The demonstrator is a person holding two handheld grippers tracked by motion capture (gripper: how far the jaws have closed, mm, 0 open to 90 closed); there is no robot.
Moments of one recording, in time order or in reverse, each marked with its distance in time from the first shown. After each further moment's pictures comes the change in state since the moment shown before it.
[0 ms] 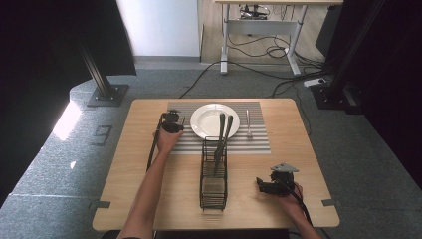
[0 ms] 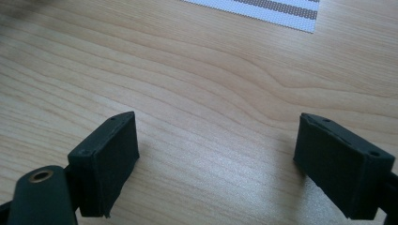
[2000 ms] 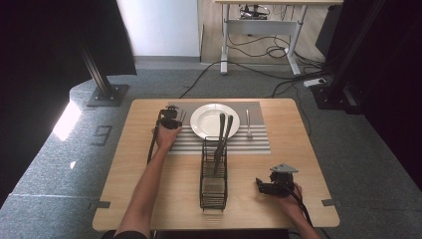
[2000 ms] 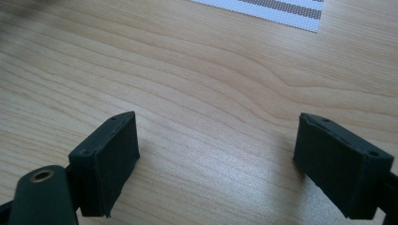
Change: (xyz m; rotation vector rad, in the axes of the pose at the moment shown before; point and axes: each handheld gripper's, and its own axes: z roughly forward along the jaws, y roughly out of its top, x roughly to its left) left arm 0.010 0.014 0.007 -0.004 0.041 -0.027; right arm 0.002 -0.001 -0.001 -0.001 0.004 -0.004
